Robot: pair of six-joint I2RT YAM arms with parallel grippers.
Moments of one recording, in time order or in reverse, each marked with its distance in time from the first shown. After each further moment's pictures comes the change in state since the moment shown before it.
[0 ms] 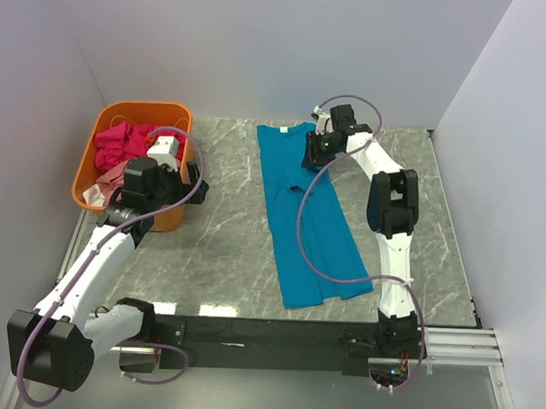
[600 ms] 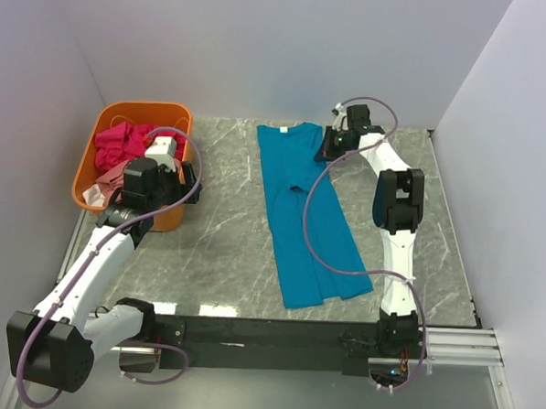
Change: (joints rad) left arm 0.000 -0.005 0.000 -0.013 -0.058 0.004; right arm -0.092 0.057 0.031 0.079 -0.065 0.192
